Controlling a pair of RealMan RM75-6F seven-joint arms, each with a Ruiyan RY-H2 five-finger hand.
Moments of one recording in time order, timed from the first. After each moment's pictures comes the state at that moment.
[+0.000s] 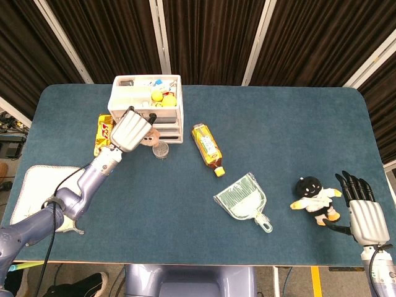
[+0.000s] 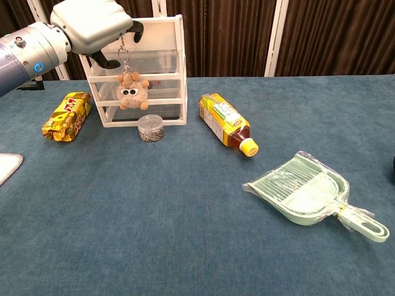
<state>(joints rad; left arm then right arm) -0.96 -1.65 -0.16 -0.83 1.52 1.14 0.50 0.11 -1.11 0.08 -1.69 -1.44 1.42 -0.04</state>
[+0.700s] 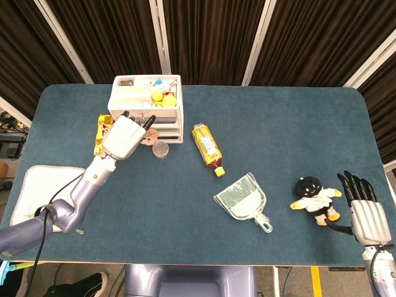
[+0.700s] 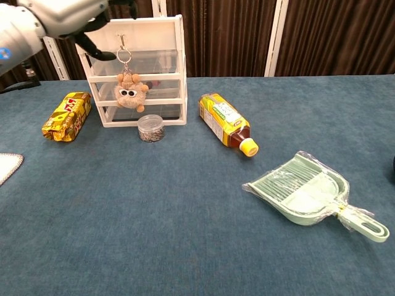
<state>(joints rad) -0.86 -1.52 -0.18 -1.17 1.49 1.27 0.47 0.11 -1.10 0.08 -1.68 -1.43 1.41 -0.03</state>
